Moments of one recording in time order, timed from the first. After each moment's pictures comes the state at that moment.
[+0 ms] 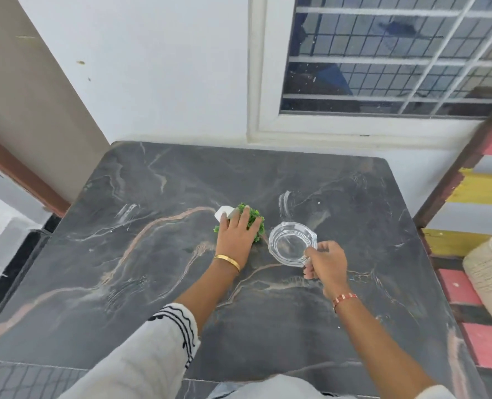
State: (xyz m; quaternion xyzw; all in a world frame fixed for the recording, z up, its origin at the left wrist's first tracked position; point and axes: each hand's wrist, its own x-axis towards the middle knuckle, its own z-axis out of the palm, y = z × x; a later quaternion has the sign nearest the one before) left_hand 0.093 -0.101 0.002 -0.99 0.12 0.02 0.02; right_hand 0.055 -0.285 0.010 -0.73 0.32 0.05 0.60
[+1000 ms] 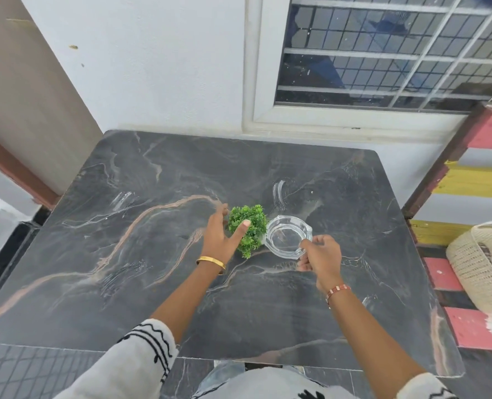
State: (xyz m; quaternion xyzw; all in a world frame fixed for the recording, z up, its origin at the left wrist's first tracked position) left_hand 0.057 -0.084 0.004 -0.84 -0.07 0.01 -0.54; right_hand 0.033 -0.281 0.017 -0.71 0.33 0.04 0.62
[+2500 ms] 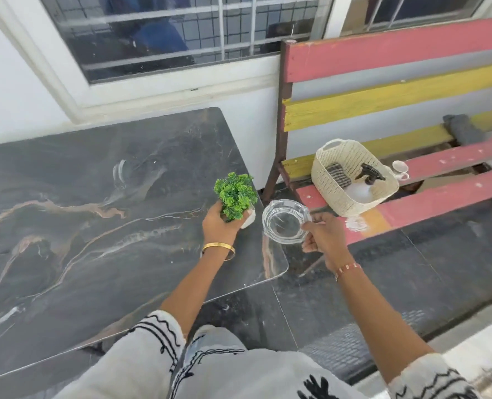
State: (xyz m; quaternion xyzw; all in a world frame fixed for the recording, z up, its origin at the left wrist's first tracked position) left_hand -0.048 -0.417 0.007 -0.81 -0.01 0.06 -0.58; right_hand -0.128 -0.599 0.013 -0.69 0.40 -0.04 0.61
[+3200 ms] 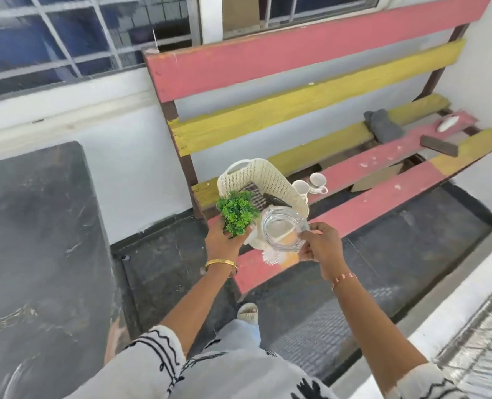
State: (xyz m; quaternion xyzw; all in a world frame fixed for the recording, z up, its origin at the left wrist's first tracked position) left_hand -0.022 -0.747 -0.028 -0.82 0.03 0.15 -0.56; right_hand -0.117 -0.911 -0.017 -0.63 0.50 -0.07 0.59
